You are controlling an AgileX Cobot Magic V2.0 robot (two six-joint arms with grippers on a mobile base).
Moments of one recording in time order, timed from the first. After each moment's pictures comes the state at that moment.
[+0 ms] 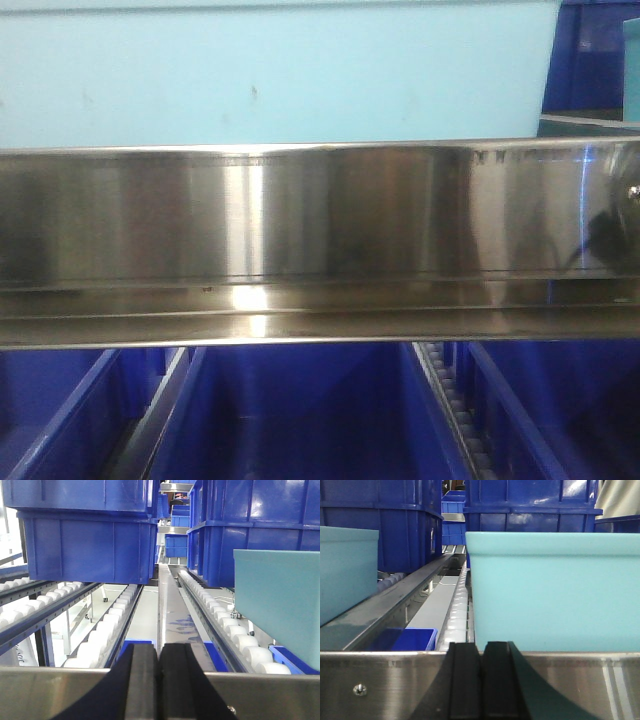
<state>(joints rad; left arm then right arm) 0.04 0.00 0.00 0.09 0.02 -0.09 0.03 0.00 0.00 0.05 0.08 -0.03</state>
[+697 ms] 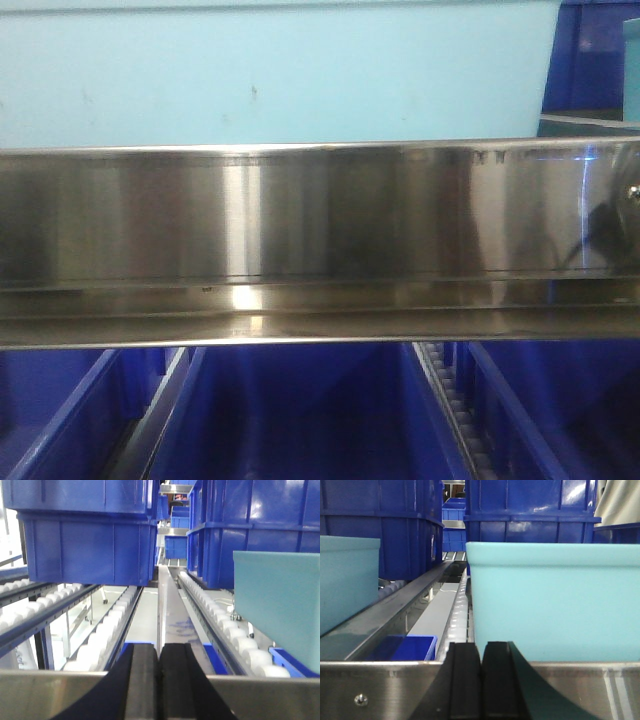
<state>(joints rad) 0.04 0.00 0.00 0.09 0.01 -0.09 0.03 0.00 0.00 0.05 0.04 -0.03</state>
